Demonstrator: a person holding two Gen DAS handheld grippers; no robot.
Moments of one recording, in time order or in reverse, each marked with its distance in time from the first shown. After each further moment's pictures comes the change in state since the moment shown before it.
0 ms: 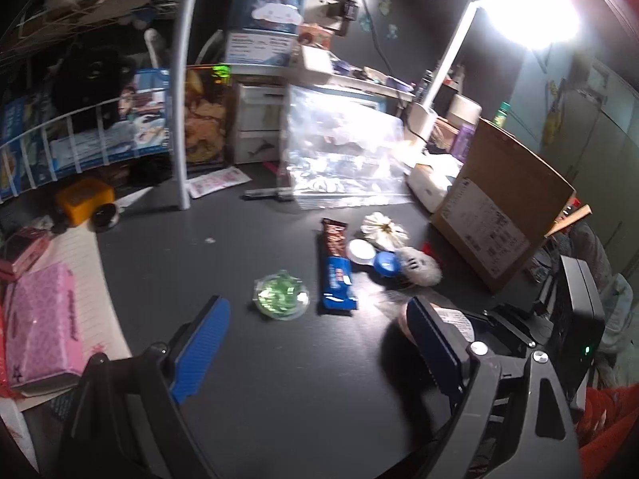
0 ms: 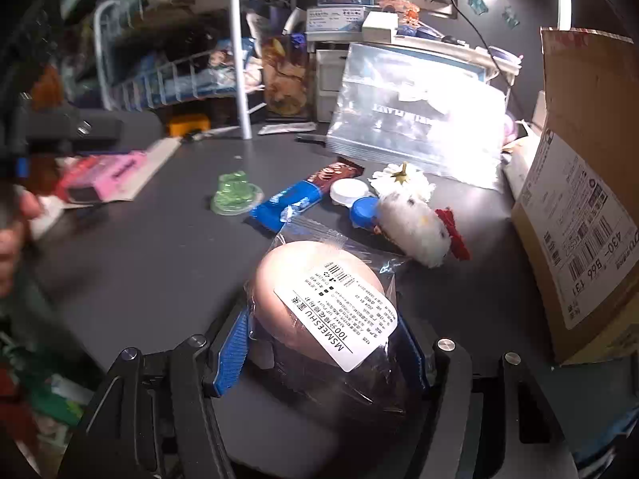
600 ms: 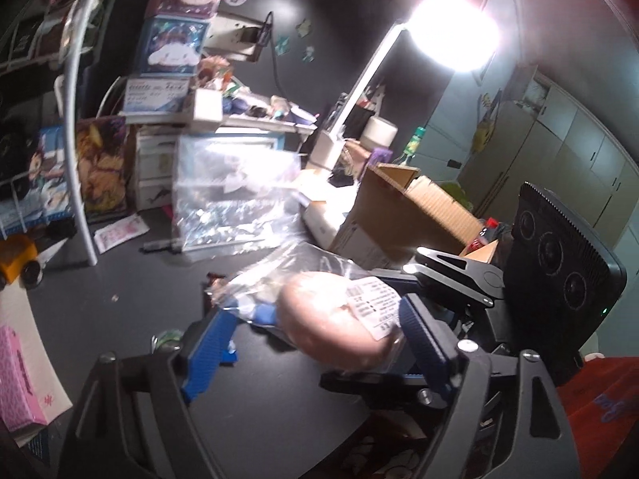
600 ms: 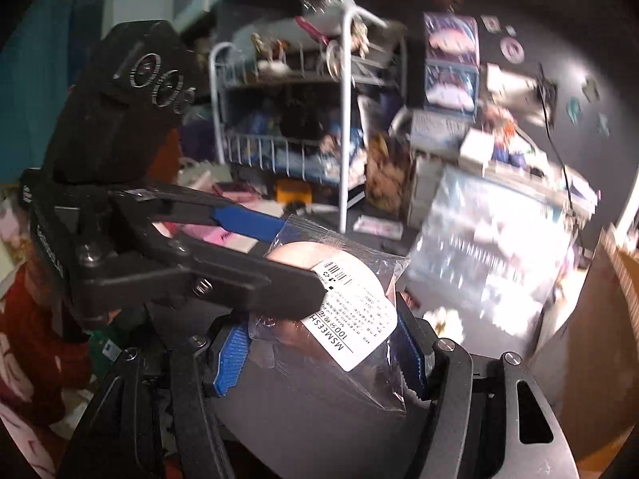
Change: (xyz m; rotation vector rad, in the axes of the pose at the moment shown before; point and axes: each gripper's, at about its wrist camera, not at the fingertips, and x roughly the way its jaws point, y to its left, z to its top) left arm -0.026 -0.060 0.062 0.025 -0.026 -0.278; right arm -0.077 0.000 0.094 -0.282 -0.146 0.306
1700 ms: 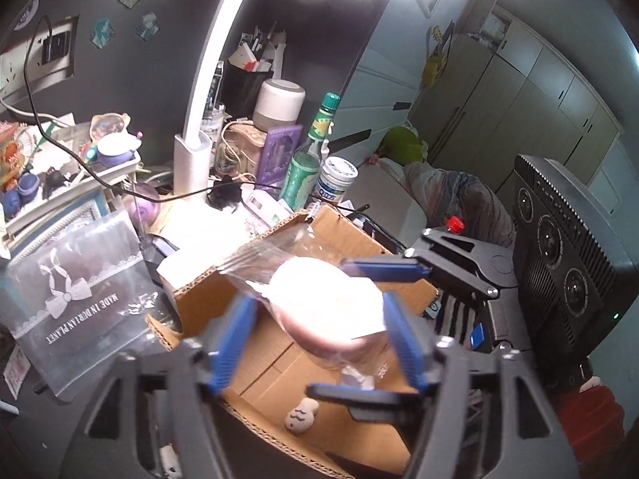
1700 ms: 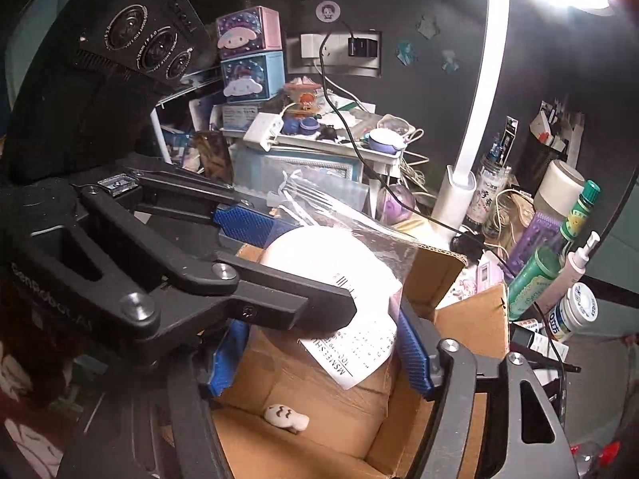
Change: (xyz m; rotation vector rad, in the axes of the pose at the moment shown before) left arm 0.172 -0.142 0.133 0.167 0.228 -0.141; right arm -0.112 -0.198 0.000 0.224 0.191 -0.235
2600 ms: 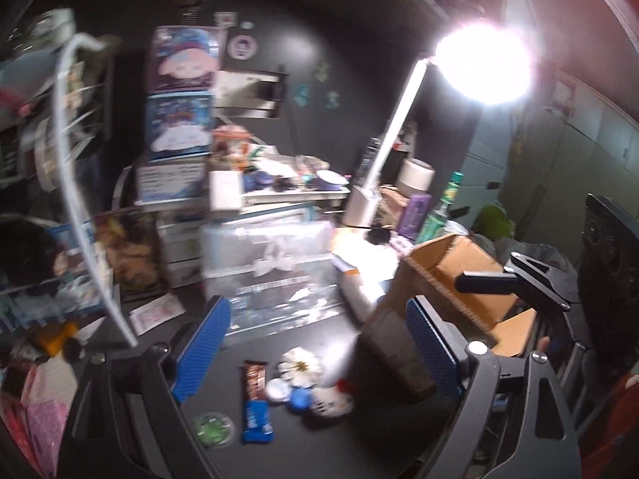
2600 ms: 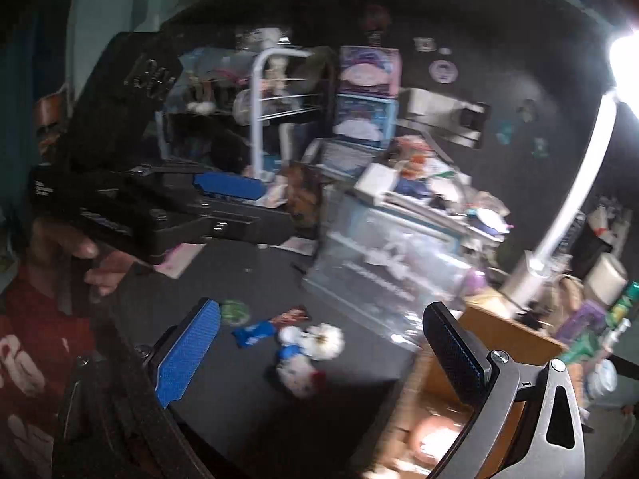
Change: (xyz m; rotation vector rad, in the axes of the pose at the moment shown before) left arm -0.158 0.098 -0.126 -0.145 -0.323 0.376; right arm 0.010 0.140 0.025 -0.201 -0.145 0.117
